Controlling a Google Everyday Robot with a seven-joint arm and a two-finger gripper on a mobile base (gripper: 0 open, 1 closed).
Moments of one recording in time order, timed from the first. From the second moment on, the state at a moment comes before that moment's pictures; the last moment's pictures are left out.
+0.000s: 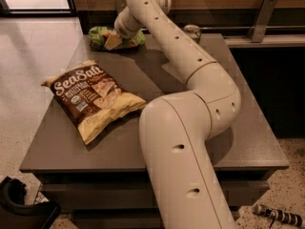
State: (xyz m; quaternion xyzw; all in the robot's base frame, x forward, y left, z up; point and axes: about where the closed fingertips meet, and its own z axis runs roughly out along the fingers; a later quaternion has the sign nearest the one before) arm 0.902 0.129 0.836 -0.53 0.73 0.06 0.42
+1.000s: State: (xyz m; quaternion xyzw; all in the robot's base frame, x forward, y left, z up) arm 0.902 0.129 0.836 -0.53 0.73 0.06 0.42
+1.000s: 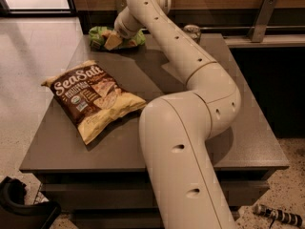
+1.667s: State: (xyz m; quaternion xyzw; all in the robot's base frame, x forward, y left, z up) arm 0.880 0.123 0.891 -0.53 0.74 0.01 0.42
